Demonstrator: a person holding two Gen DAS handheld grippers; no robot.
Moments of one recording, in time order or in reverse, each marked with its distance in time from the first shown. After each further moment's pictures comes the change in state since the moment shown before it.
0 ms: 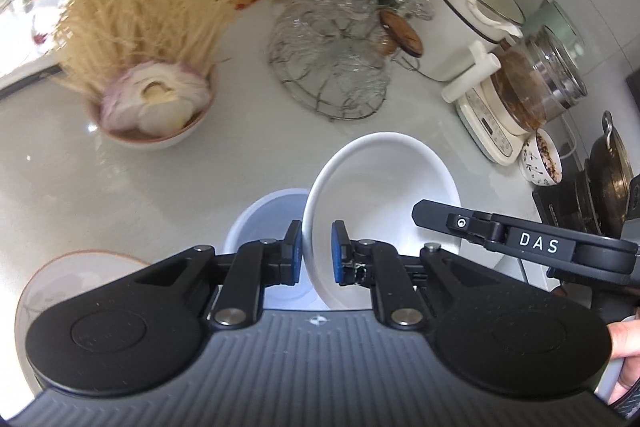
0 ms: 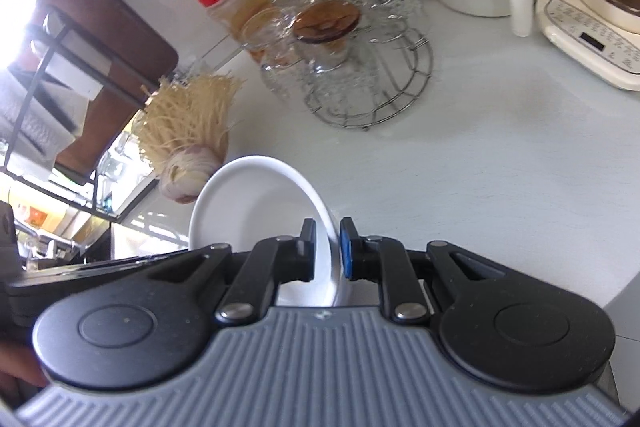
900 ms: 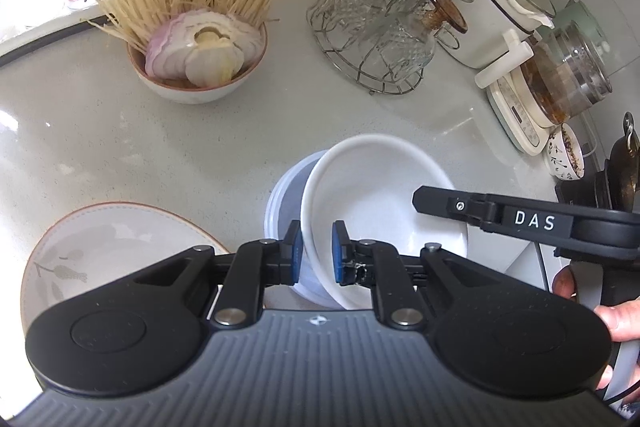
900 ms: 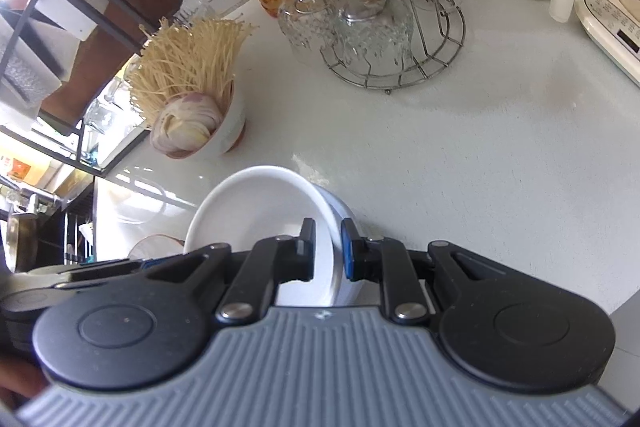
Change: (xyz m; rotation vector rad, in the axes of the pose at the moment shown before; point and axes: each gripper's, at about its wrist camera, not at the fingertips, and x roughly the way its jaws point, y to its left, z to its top) left arm 0.005 0.023 -0.023 -0.042 0.027 0.051; right arm 0.031 0.024 -0.006 -0.083 0.114 -0.045
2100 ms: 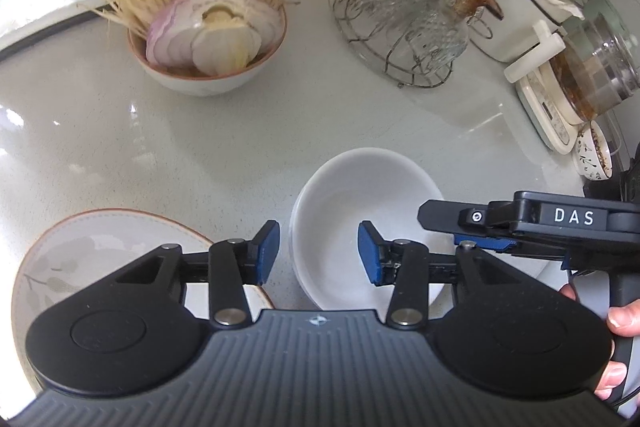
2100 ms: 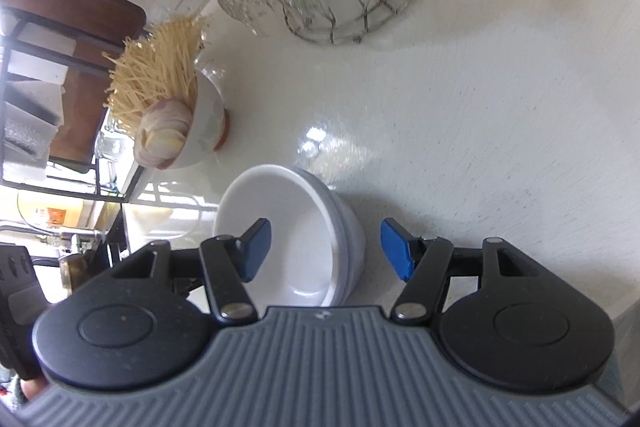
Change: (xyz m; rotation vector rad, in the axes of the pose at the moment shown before) left arm 0.031 0.009 0.003 -0.001 0.006 0.061; right arm 0.036 -0.051 -0.006 0.235 0.100 0.156
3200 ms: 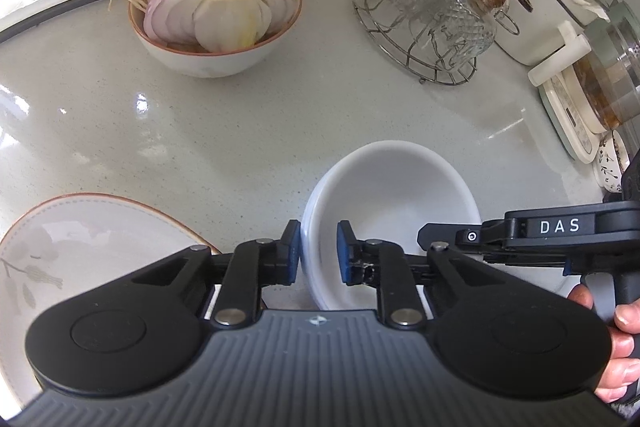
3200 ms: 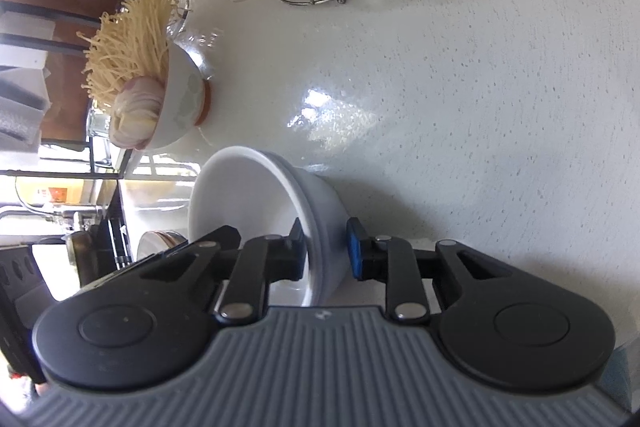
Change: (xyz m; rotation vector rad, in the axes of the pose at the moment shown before) left arm 0.022 0.001 -0.004 -0.037 -0.013 0.041; right arm 0.027 -0.016 0.011 -0.003 0.120 0.029
